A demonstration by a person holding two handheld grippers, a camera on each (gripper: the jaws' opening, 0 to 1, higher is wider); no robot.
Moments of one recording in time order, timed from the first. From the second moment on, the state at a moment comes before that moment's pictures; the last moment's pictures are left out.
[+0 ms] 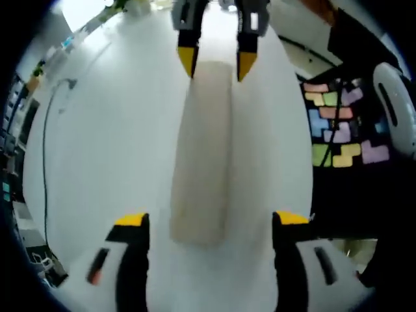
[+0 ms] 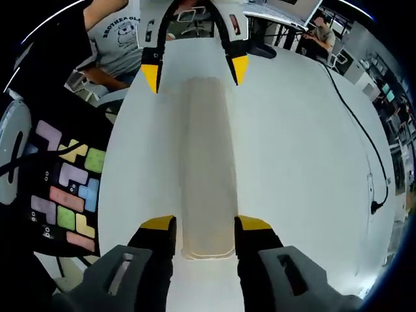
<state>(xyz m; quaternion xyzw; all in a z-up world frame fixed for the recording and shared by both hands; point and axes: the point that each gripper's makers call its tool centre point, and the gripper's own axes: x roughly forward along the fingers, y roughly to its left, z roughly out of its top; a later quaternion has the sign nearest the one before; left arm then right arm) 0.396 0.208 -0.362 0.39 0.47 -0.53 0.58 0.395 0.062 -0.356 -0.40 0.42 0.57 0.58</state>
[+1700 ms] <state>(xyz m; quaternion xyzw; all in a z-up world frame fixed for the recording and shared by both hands) 0.416 0.201 -0.387 0.37 0.44 -0.54 0.62 0.407 0.062 -0.385 -0.43 0.45 0.54 0.56</state>
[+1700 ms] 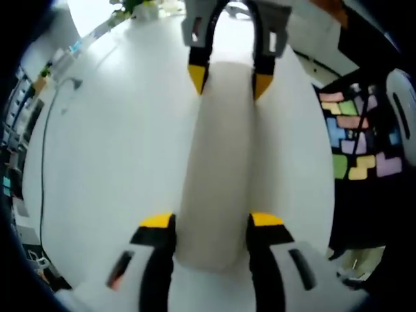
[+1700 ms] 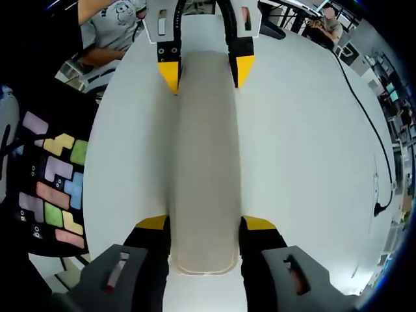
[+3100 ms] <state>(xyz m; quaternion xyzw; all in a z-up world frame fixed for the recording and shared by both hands) 0.478 0.139 -0.363 0.40 0.39 -0.55 0.62 0.465 0.012 -0.365 -0.42 0.40 0.54 0.61</state>
